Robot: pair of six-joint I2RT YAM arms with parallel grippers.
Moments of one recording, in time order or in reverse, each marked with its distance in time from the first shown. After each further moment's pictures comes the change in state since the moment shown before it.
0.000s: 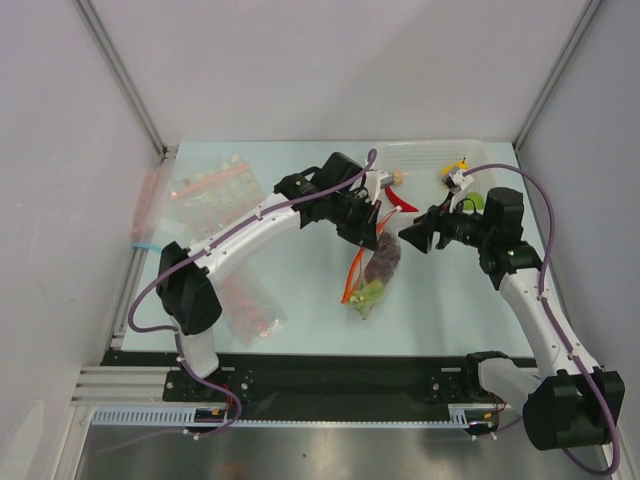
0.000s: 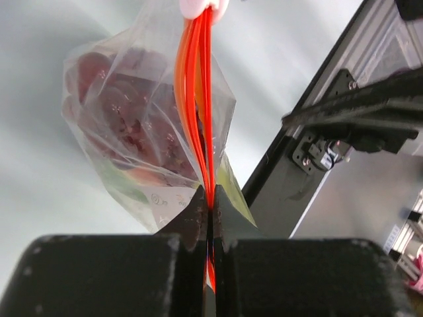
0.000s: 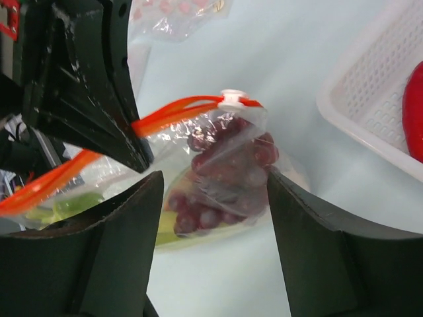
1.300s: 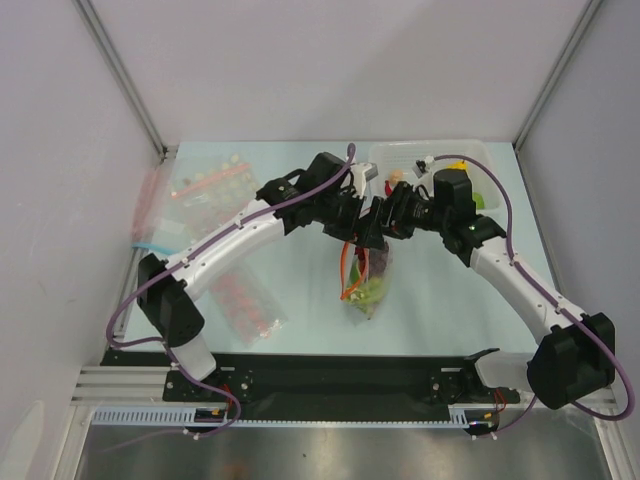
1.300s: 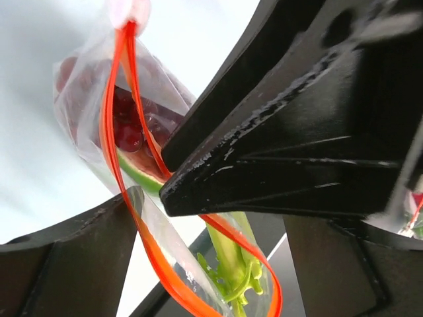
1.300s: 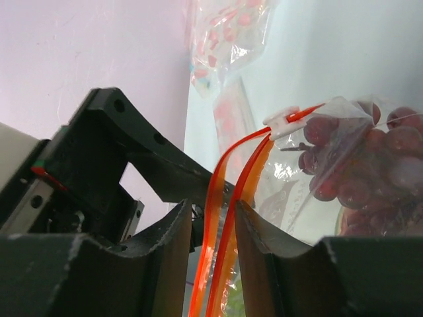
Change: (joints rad) left arm 0.000 -0.133 -0.105 0.049 -0.099 -0.154; right arm 0.277 0.219 0.176 -0.033 0.192 0.855
